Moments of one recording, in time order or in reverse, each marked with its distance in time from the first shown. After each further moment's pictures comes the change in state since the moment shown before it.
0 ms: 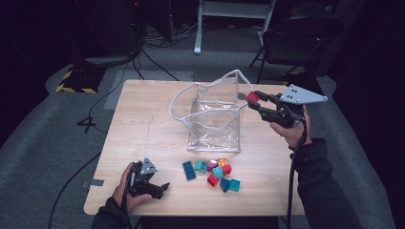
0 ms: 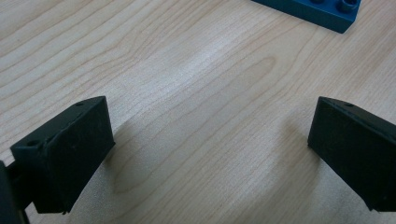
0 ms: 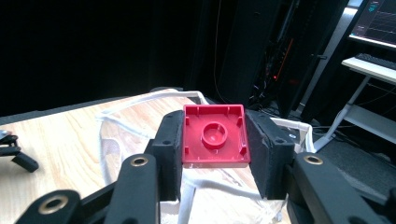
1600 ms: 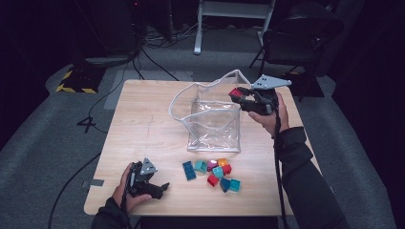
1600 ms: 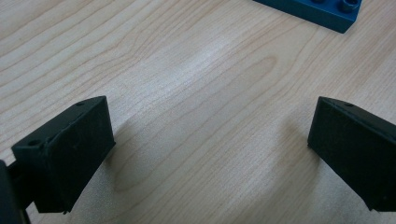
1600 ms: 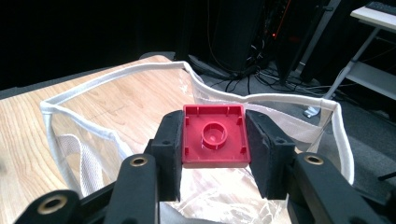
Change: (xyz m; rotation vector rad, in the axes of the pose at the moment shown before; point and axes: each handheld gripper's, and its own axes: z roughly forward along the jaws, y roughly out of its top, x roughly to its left) left arm 0.000 0.000 0.000 -0.003 0.006 -0.002; right arm -0.007 -0.003 0.069 0.177 -0.031 0.041
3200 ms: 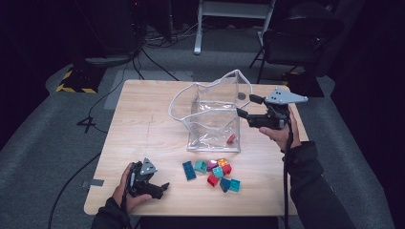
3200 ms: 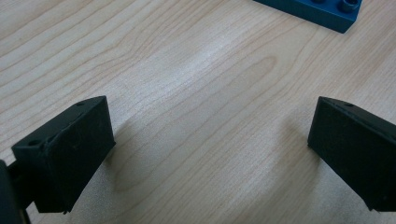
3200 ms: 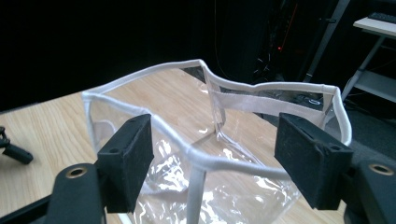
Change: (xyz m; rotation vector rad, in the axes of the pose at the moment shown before) left arm 0.000 0.000 0.000 0.000 0.001 0.000; right arm 0.012 -0.029 -0.039 -0.081 0.031 0.023
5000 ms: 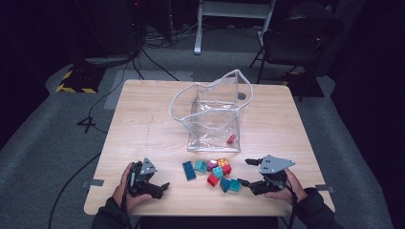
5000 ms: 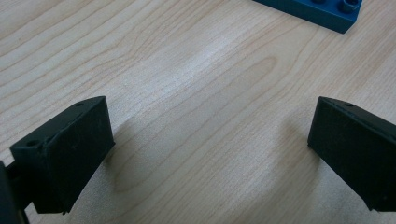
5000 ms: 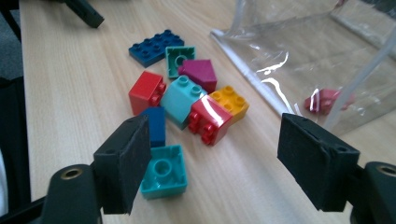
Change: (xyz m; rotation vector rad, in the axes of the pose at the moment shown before) left arm 0.000 0.000 0.000 0.004 -0.005 -0.003; right arm 0.080 -0.145 -0.035 0.242 0.245 -0.129
